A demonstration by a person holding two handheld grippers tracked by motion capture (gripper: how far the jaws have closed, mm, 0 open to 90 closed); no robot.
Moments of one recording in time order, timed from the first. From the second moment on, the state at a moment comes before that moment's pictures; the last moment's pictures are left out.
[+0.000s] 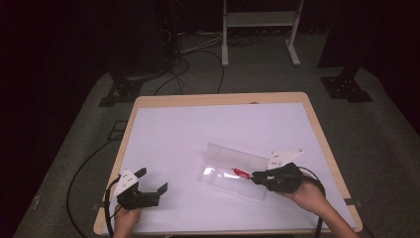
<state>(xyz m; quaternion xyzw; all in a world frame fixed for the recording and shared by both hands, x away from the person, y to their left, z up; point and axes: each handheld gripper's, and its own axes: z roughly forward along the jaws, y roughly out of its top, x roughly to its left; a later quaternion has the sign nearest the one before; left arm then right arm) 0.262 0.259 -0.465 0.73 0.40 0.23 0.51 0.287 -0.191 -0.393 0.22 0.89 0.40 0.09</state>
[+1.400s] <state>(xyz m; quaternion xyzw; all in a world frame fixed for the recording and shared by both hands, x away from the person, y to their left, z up) 0.262 0.260 -0.465 0.73 0.39 0.23 0.51 0.325 -0.152 -0.426 0.21 0.90 0.37 0.05</state>
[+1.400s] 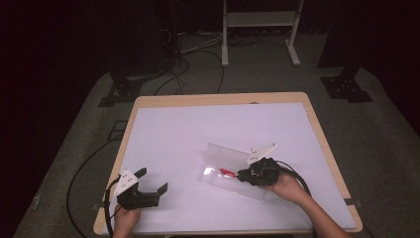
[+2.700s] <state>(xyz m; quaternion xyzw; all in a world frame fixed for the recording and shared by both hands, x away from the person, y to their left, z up) 0.261 0.260 -0.465 0.72 0.40 0.23 0.52 0.332 -0.144 -0.460 0.23 0.91 0.34 0.03</state>
